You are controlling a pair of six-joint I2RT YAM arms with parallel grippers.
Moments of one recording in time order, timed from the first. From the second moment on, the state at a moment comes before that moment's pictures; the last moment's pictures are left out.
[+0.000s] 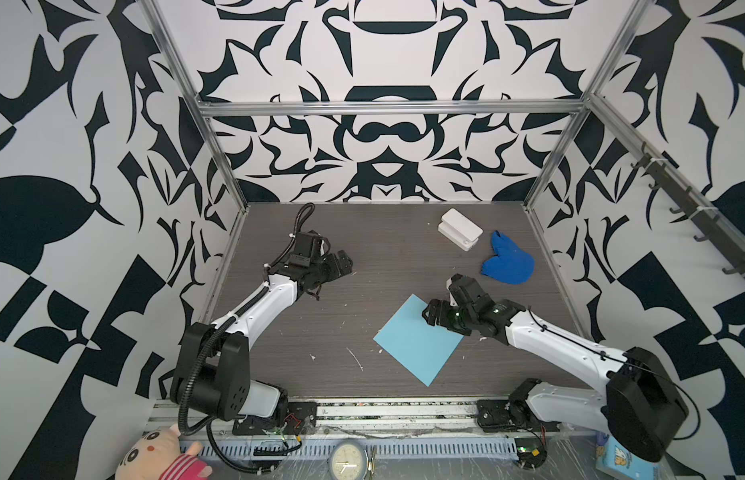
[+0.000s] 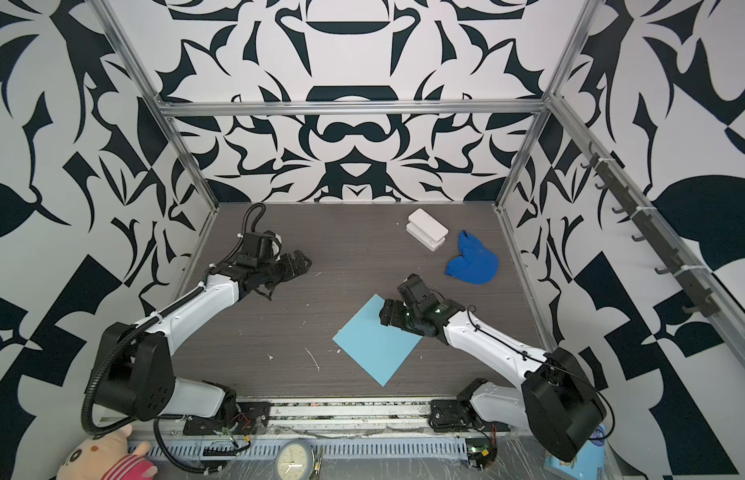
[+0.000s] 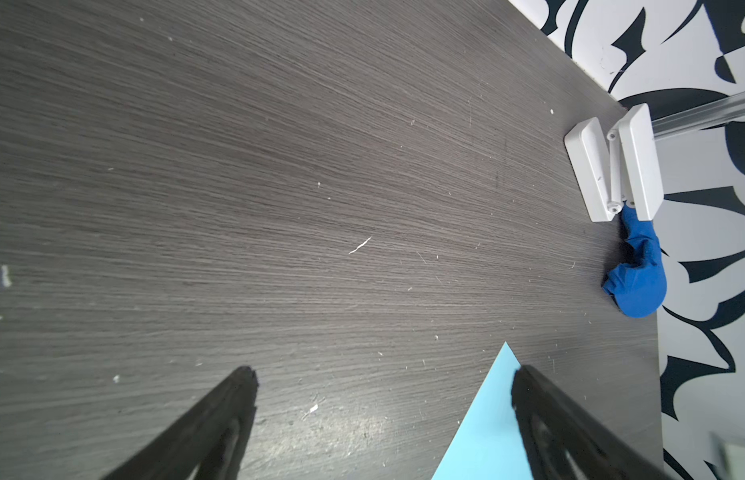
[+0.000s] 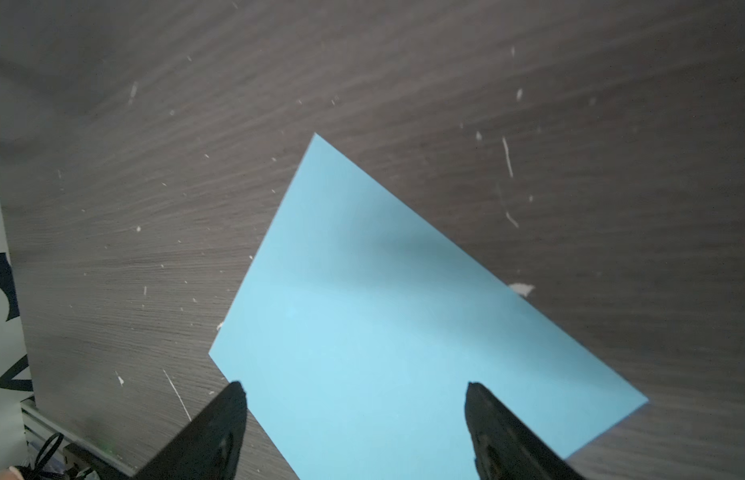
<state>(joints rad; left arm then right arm) -0.32 1.43 0.94 -0.33 0.20 -0.63 0.61 1.20 0.63 -0.42 -0.12 0.87</state>
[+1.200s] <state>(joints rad) -0.41 1.60 1.16 -0.61 0.07 -0.59 0.56 1.91 1.30 -0.22 -0.20 0.68</state>
